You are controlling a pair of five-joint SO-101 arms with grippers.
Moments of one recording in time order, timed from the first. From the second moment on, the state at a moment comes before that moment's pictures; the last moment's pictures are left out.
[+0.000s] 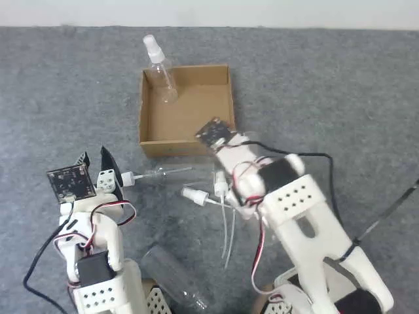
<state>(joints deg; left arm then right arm) -21.1 -103.2 93.0 43.5 4.7 -30.9 -29.9 35.9 78.9 18.6</state>
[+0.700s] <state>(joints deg) -21.1 -103.2 93.0 43.5 4.7 -9.5 -17.0 35.9 76.6 33.8</state>
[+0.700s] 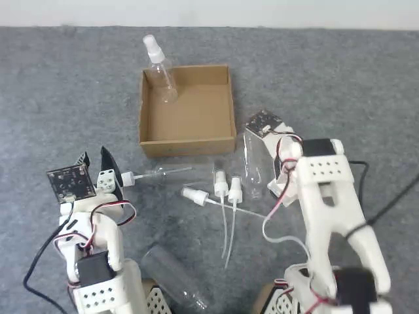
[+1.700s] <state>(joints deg) -21.1 -103.2 93.0 43.5 4.7 -9.8 13.2 16.6 80.4 27.9</state>
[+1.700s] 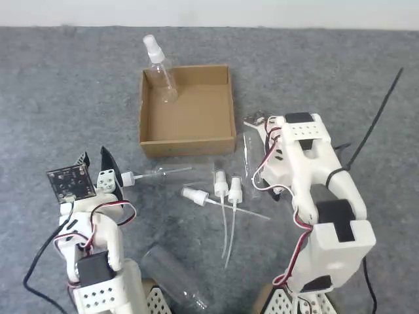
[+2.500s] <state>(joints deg) -21.1 -103.2 93.0 43.5 4.7 -7.5 4.7 16.6 86.2 27.7</state>
